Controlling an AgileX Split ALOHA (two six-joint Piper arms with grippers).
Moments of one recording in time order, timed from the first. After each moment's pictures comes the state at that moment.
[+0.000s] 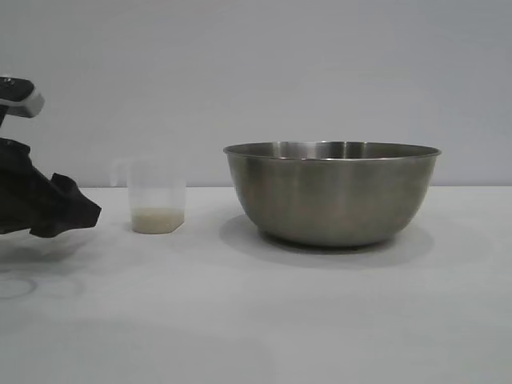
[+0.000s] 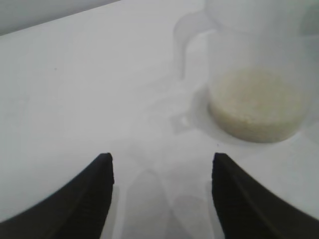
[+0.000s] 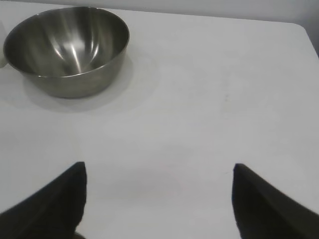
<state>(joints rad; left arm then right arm) -0.19 2.16 -0.62 0.15 -1.14 0.10 0.11 -0.02 -0.49 0.06 1.14 -0.08</state>
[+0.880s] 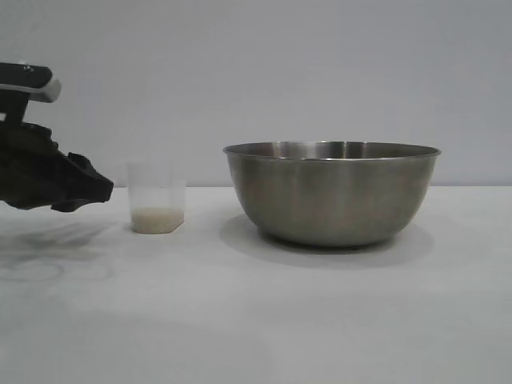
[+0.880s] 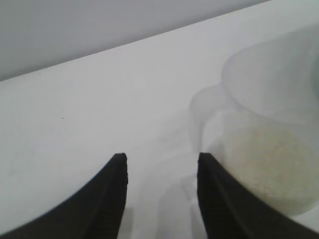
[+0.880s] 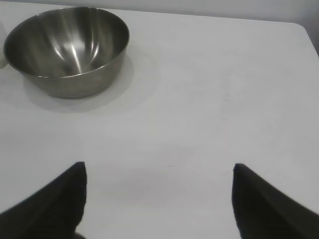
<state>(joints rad) -0.19 2.18 -0.71 0.18 -1.14 0.08 0.11 -0.02 -0.49 0.06 1.14 -0.08</state>
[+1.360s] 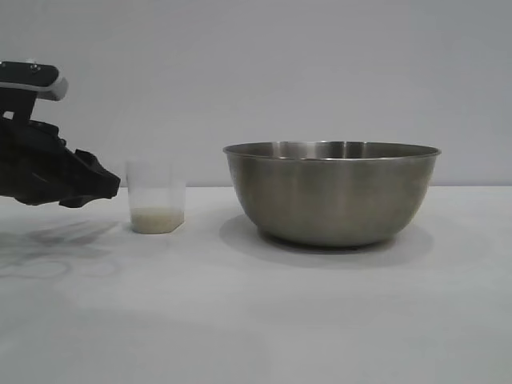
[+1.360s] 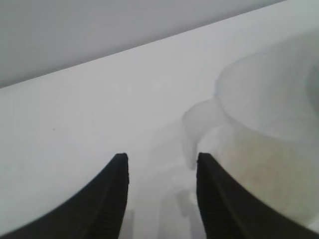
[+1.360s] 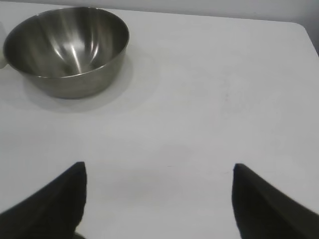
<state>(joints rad) -0.19 2.18 -0.74 0.18 -1.14 0.08 0.11 -0.02 -0.49 0.06 1.14 -0.07</state>
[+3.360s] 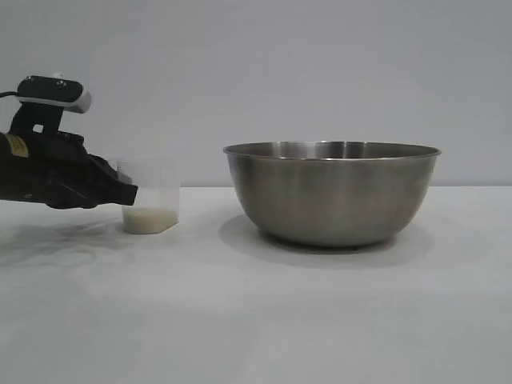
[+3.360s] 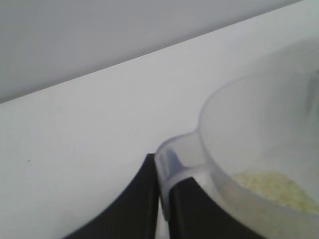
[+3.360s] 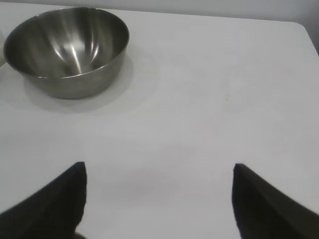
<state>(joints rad) -0.19 2.23 -0.86 0.23 -1.13 0.08 0.11 -0.02 -0.49 0.06 1.14 -0.07</state>
